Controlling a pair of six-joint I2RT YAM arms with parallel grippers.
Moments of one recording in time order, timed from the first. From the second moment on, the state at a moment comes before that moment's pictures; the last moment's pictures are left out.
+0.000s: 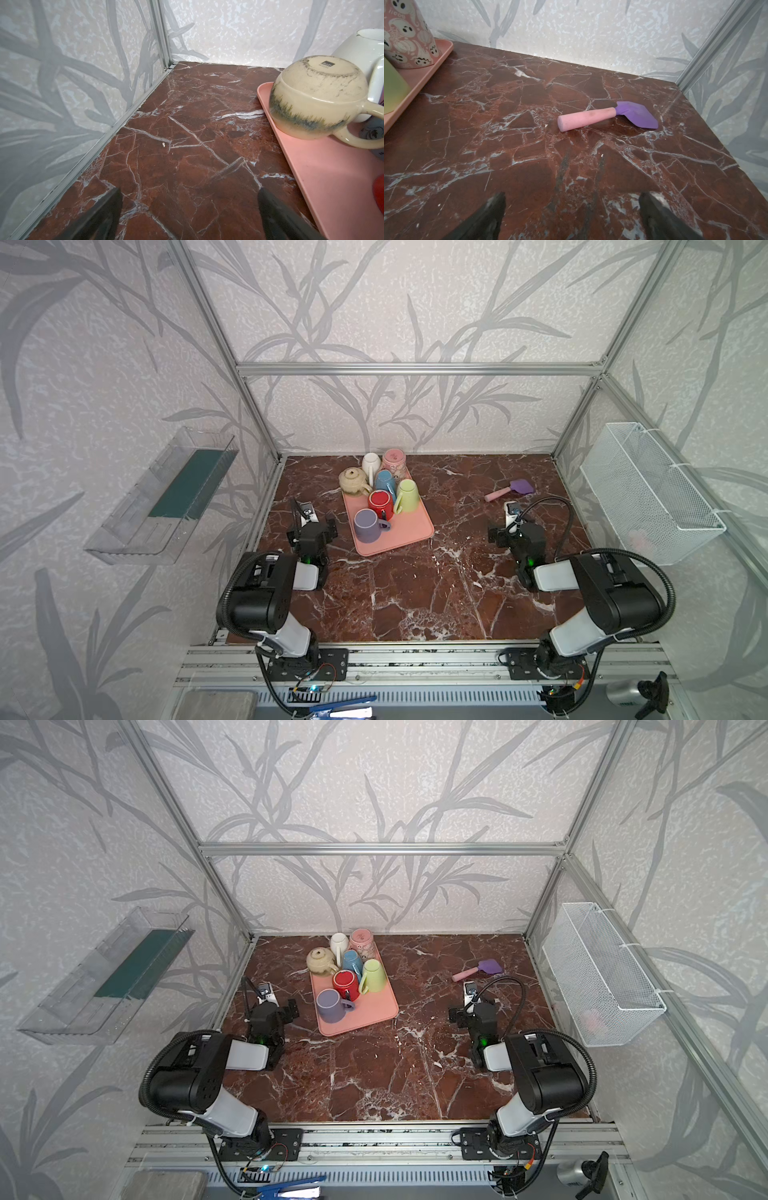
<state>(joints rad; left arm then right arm) -0.03 1.59 0.35 0.91 -0.41 -0.05 0.13 1.60 0.35 0.92 0.10 -0.10</state>
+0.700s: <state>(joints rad) -0.03 1.59 0.35 0.91 -0.42 -0.05 0.13 1.60 0.35 0.91 0.09 -0.10</state>
